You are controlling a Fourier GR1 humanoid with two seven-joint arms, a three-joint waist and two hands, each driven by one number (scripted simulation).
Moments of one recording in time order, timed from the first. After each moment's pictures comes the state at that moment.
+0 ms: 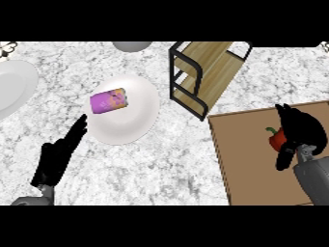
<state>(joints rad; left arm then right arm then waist) -0.01 0.21 -0.04 -1.38 -0.05 -0.08 0.05 -0.28 -0.43 0.20 -1.37 0.94 0.42 0.63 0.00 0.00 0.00</state>
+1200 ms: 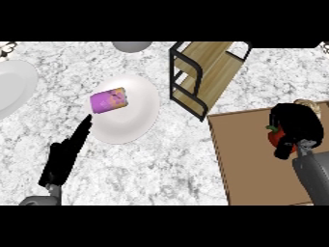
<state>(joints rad) -0.02 0.15 -0.03 -1.38 -0.11 -0.09 0.06 -0.31 -0.39 0.14 -1.31 1.08 0.29 0.37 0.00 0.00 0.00</state>
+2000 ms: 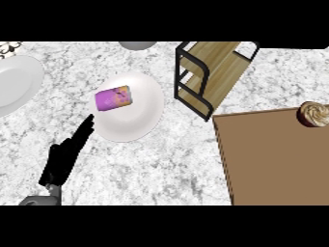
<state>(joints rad) -0.02 0.15 -0.03 -1.38 -0.11 -0.11 0.03 -0.64 -0.79 -0.13 -0.98 0.70 0.38 -0.60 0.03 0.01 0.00</state>
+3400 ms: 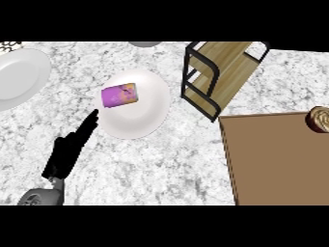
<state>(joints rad) -0.07 0.15 -0.04 -1.38 -0.12 -0.14 0.06 -1.40 -0.55 -0.17 -0.34 0.76 0.21 -0.44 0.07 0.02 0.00</state>
